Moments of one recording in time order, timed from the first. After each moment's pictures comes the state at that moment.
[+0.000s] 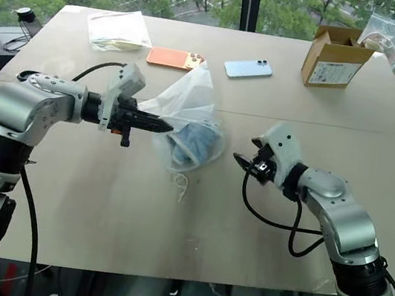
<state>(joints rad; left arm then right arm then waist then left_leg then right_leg) -0.82 0.88 -0.26 0.19 -0.42 0.69 -1.23 -0.41 -0.52 0.16 -0.38 0.31 0.72 0.56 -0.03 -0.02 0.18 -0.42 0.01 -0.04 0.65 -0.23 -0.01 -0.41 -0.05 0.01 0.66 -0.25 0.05</state>
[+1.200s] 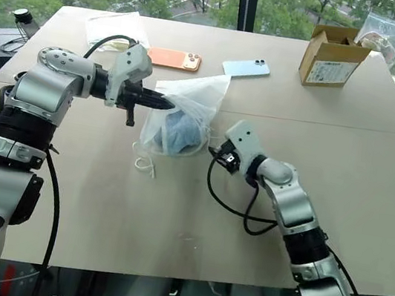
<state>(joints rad) -0.97 0.76 -0.20 0.48 -0.16 0.37 -1.29 -0.54 -0.20 0.30 0.04 0.08 0.47 0.51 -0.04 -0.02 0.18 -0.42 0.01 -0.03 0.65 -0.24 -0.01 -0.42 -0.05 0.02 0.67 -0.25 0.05</state>
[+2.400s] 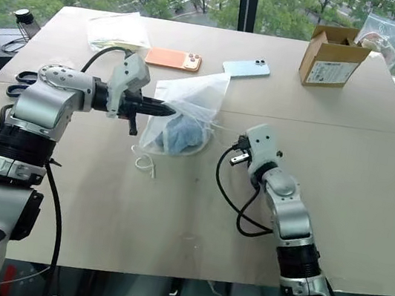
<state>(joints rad) -0.83 0.73 -0.12 0.33 -0.19 0.44 -1.21 -0.40 -0.15 0.17 -0.09 0.02 0.48 0.33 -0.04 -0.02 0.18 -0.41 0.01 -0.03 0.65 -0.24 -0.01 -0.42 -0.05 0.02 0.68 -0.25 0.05</state>
